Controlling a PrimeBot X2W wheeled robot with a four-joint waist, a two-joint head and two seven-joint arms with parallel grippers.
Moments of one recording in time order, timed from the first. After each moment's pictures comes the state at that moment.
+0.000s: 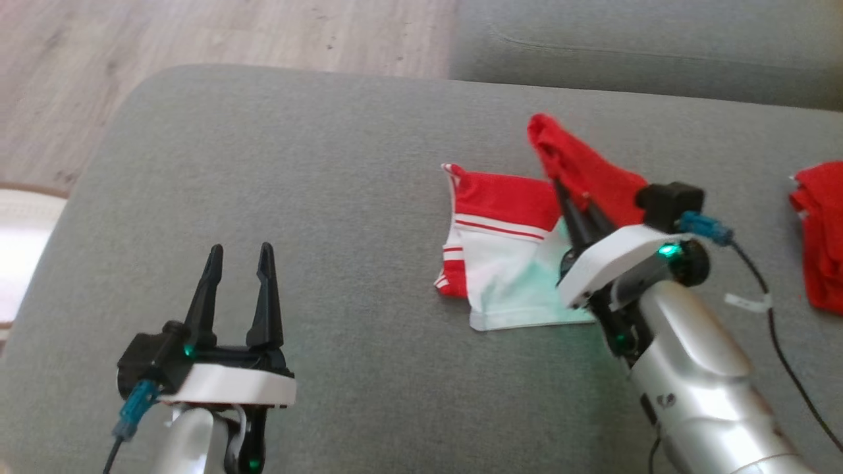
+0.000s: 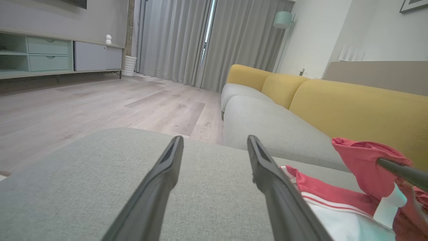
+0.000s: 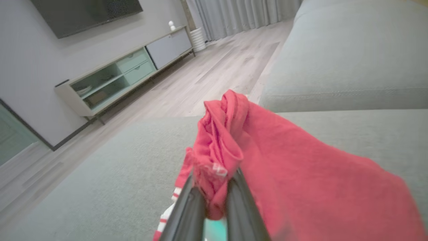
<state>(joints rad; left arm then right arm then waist) -0.15 0.06 -0.13 0.28 -0.32 -0.13 -0.25 -0.54 -0.06 0.32 0.73 0.47 0.13 -0.08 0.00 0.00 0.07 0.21</state>
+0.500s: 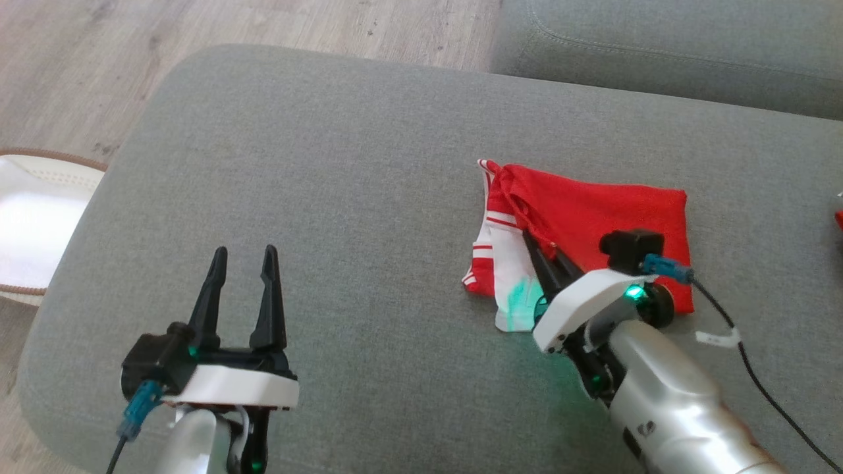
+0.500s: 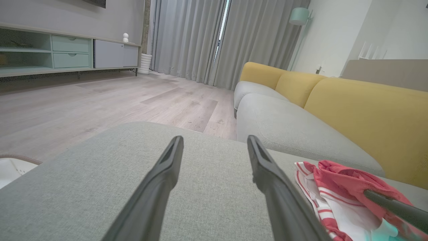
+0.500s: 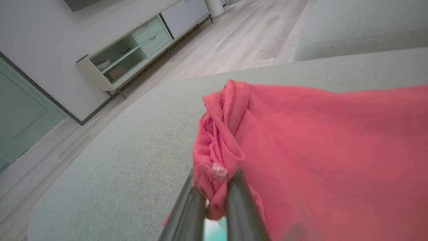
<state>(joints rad) -0.15 0.06 -0.14 0.29 -0.32 -0.13 -0.25 -0.55 -0.06 0.57 0.89 0.68 0.13 -0.18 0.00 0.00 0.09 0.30</state>
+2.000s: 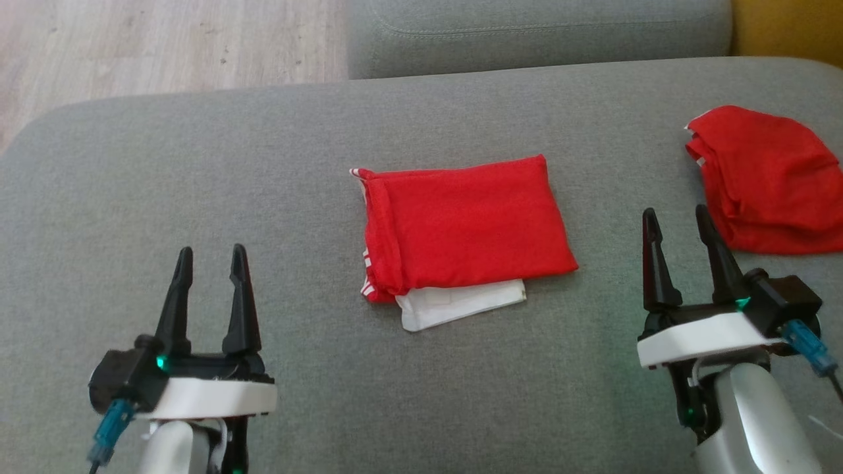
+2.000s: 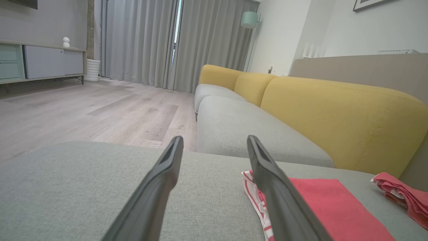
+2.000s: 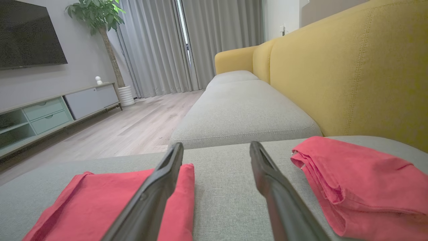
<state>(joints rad) -0.09 0.05 -0.06 0.18 -0.27 -0.13 -0.25 -0.17 -0.05 0.03 0.31 0.18 0.13 -0.25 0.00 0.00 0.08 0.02</state>
